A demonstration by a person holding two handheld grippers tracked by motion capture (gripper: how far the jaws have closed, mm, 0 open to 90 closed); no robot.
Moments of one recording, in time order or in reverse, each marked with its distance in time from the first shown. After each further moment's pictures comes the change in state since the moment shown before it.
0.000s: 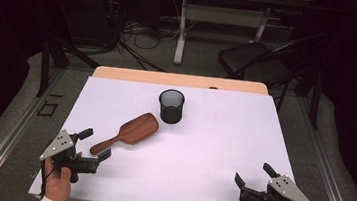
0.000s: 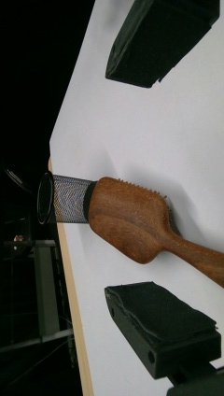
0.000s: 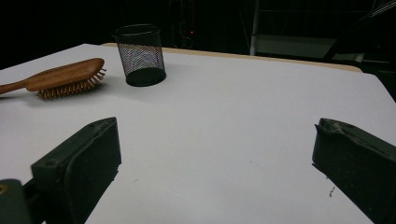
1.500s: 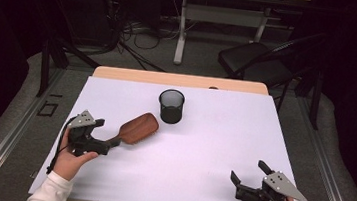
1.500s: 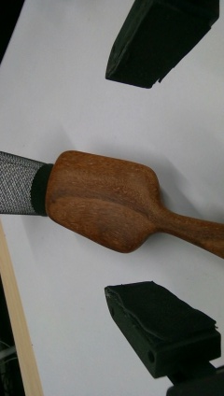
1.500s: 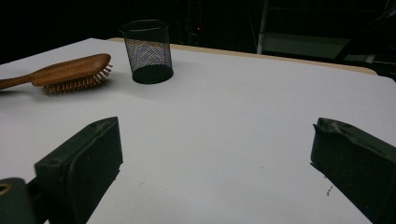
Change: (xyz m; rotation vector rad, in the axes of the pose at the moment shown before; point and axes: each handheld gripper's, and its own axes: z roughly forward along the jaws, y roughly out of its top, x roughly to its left) left arm 0.026 0.028 0.052 0.323 -0.017 0.015; right arm 0.005 0.002 0.011 0.019 0.025 -0.023
